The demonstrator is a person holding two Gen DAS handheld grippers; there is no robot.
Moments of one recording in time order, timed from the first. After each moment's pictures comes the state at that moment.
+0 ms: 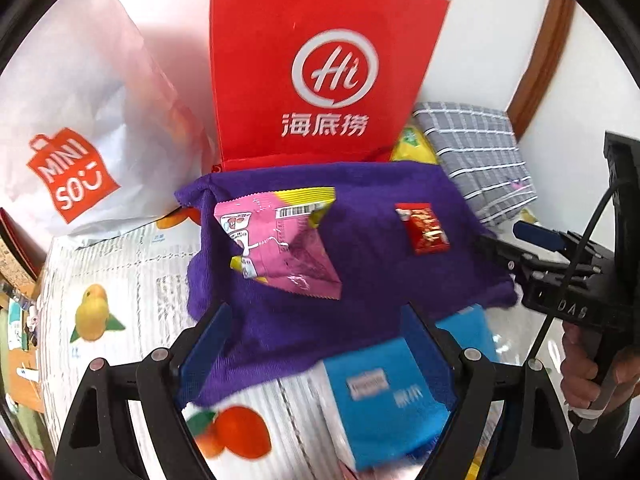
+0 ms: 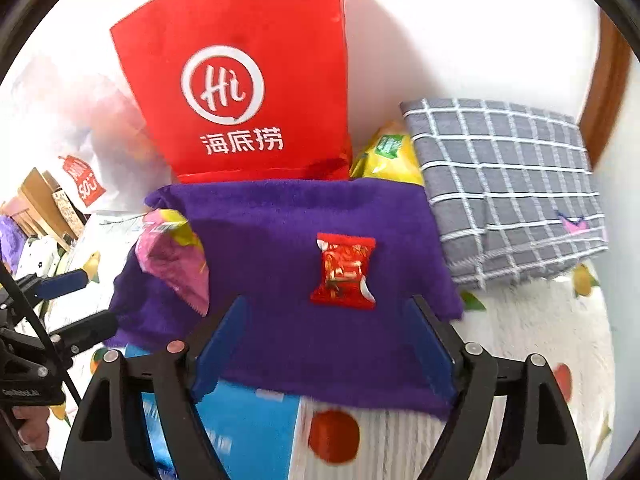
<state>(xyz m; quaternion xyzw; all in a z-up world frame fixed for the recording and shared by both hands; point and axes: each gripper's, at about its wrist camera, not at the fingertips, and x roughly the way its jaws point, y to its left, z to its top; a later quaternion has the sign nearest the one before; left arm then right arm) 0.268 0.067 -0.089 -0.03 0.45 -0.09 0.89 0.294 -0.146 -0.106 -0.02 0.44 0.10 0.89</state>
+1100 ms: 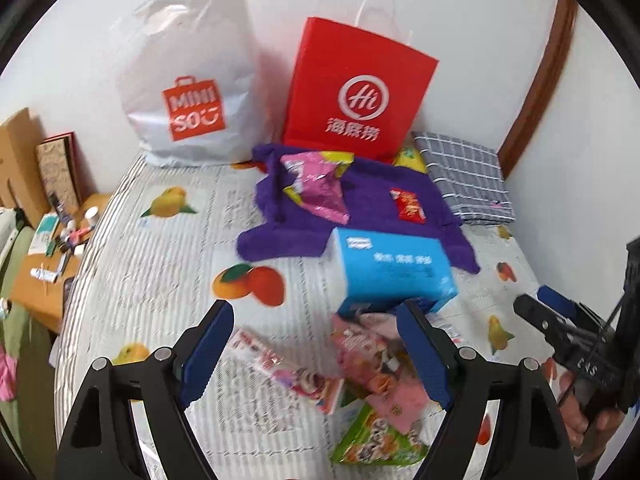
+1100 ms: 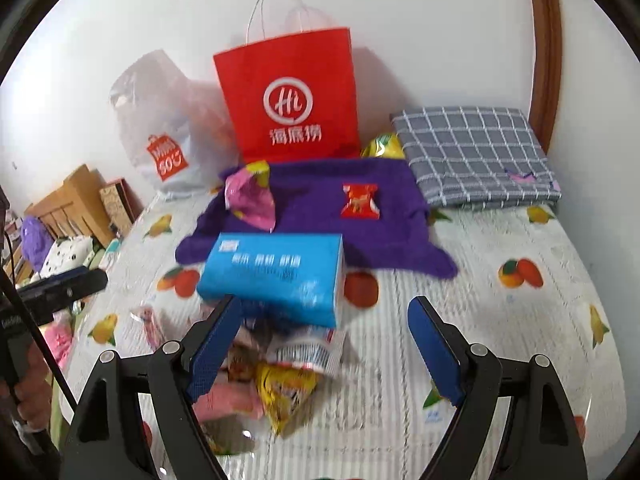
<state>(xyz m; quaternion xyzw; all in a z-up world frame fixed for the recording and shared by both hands) 0.096 0.100 -0.071 -0.10 0.40 -0.03 0.91 0.107 -0.165 -0.089 0.01 0.39 0.13 0.91</state>
